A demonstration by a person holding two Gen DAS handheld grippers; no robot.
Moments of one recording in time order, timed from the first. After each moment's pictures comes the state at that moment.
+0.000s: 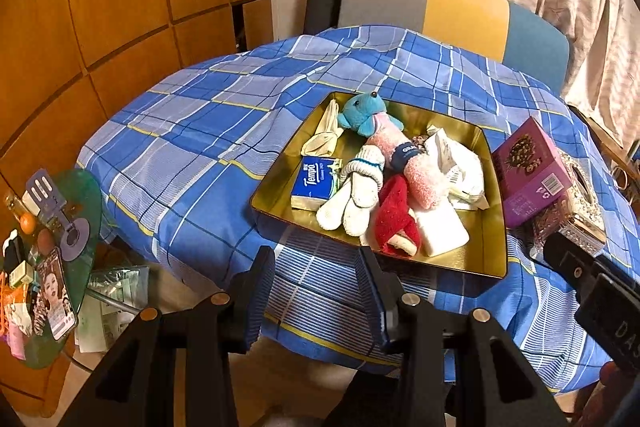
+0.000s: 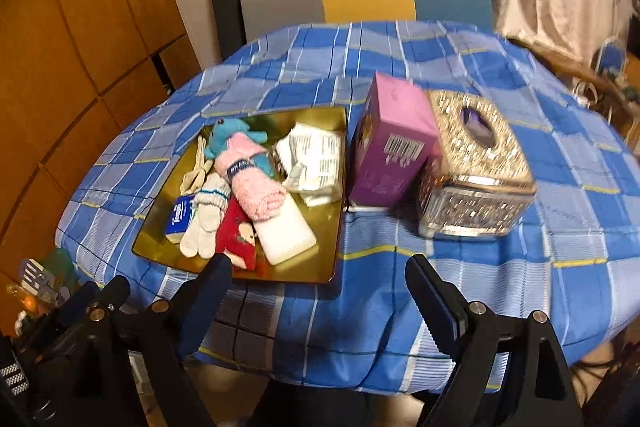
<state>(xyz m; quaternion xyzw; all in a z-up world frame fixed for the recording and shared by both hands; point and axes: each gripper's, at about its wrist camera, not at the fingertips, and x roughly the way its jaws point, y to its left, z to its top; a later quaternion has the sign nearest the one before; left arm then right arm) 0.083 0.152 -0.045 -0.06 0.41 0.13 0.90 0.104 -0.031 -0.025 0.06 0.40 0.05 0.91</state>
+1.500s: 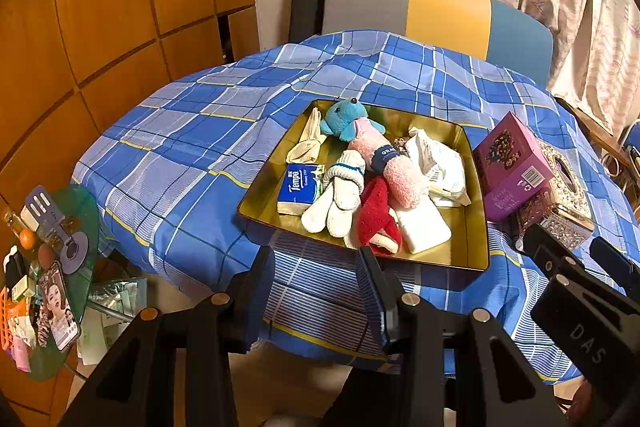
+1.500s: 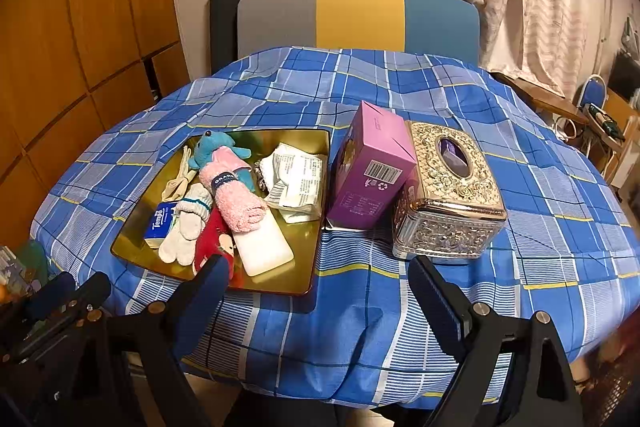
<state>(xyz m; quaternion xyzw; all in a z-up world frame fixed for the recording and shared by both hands) 0.078 0.143 -0.034 -0.04 0.41 0.11 0.91 0.094 -0.029 -0.020 0.01 0.37 0.02 0.93</state>
